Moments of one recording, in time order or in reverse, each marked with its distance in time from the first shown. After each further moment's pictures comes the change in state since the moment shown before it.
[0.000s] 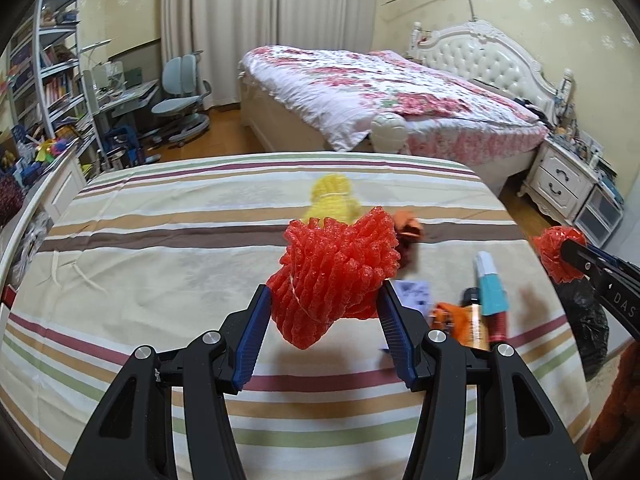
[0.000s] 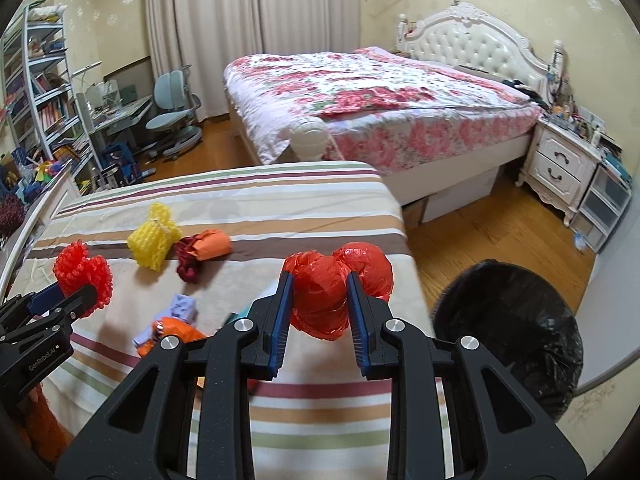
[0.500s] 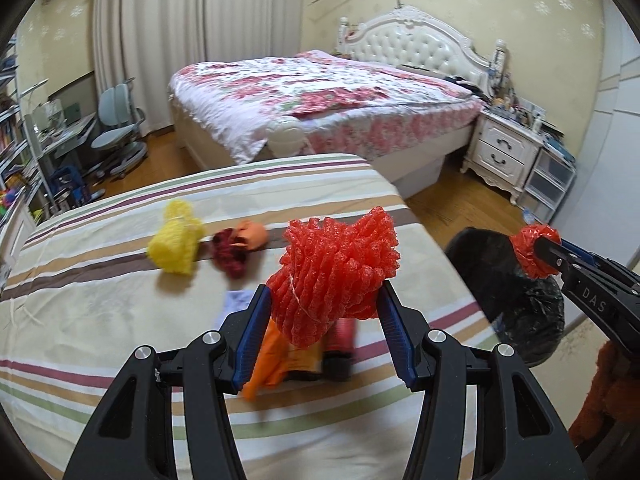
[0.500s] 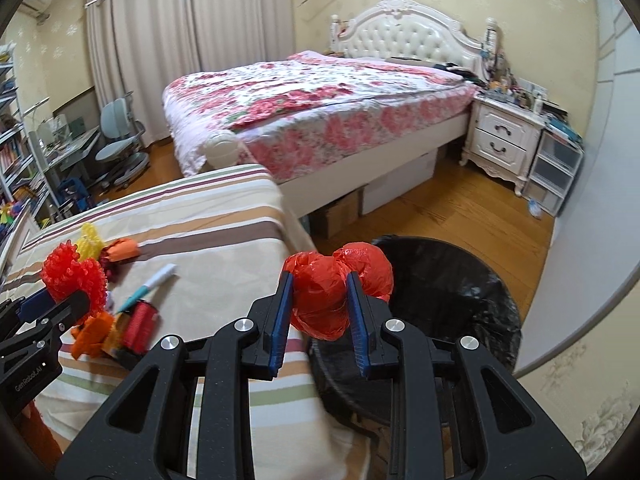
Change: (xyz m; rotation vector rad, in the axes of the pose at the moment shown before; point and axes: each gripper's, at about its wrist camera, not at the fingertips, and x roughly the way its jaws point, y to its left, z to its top) left arm 0.000 -0.118 0.003 0.161 -0.007 -0.161; right arm -0.024 -0.103 -0.024 0.149 -0.024 -0.153
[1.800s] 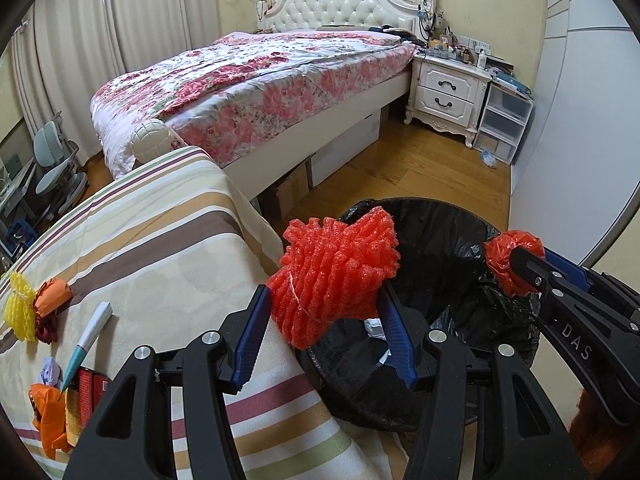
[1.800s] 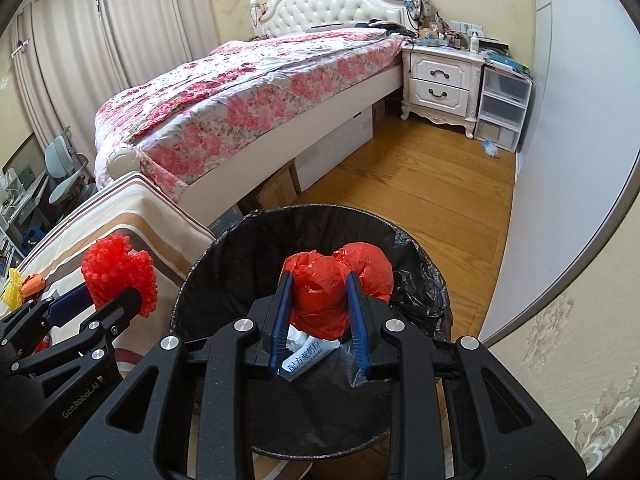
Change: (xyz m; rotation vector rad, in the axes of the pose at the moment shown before) left arm 0.097 -0.162 0.012 0.206 0.101 -0.094; right arm 0.054 -0.130 -0.021 0.207 0.077 -0.096
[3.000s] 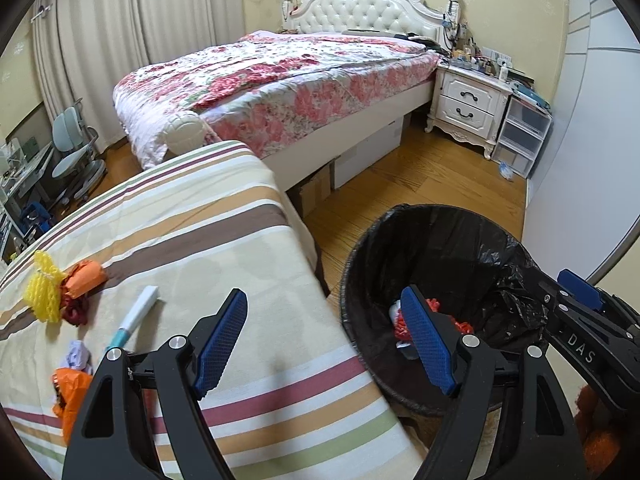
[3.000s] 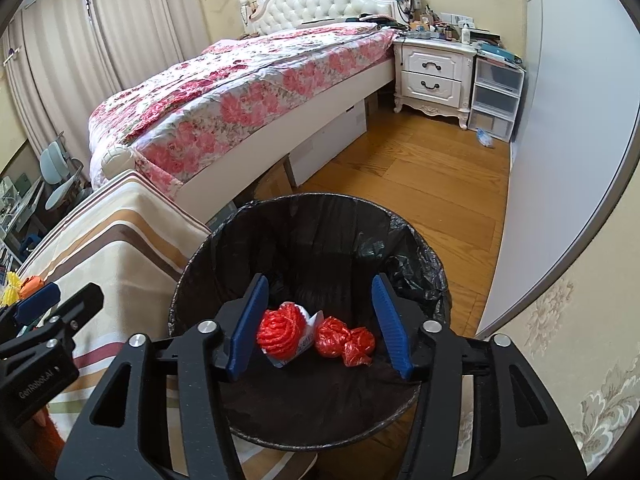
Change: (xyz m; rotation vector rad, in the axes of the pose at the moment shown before) left arm -0.023 0.032 -0.006 -0.071 -0.012 0.057; right arm -0.005 0.006 -0.007 0.021 0.011 -0.006
